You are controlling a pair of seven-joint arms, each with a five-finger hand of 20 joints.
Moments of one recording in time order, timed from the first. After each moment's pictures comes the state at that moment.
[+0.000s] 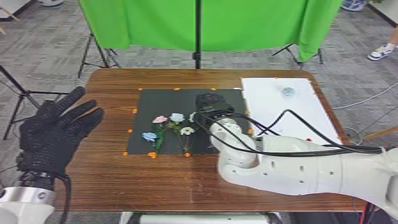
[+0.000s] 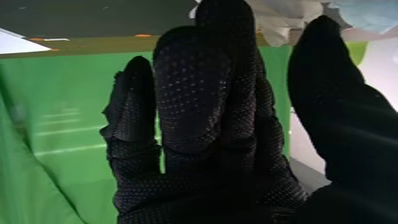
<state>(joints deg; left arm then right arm) 140.1 -54.0 -106.9 -137.4 25.9 10.6 15.8 -30.4 -59.0 -7.0 -96.0 -112.2 17.9 55.3</state>
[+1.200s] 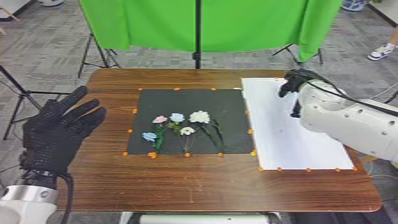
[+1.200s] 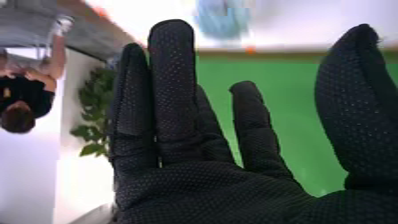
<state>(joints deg) 139.2 -53.9 -106.1 -137.4 26.2 10.6 15.4 -24.8 -37.6 2.1 -82.8 -94.1 1.4 44.7</state>
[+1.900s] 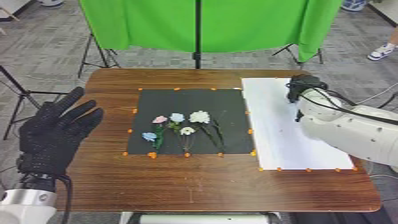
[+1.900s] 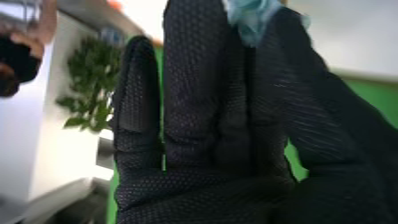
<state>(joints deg) 140.5 -53.9 -105.8 -137.4 26.1 10.6 18.1 -21.4 -39.2 -9.3 -77.6 -99.8 11.8 42.7</state>
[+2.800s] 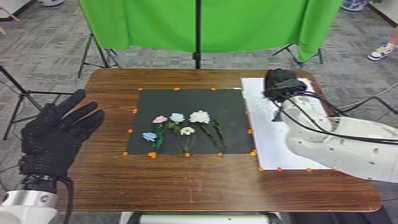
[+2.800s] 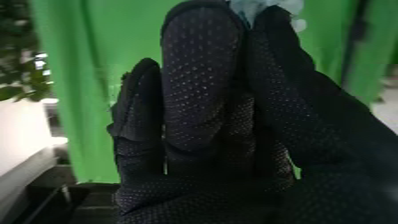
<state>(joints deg) 140.5 -54.5 -105.5 -137.5 26.1 10.8 17.1 -21.5 -37.5 -12.0 -93.1 -109.7 27.2 44.1</state>
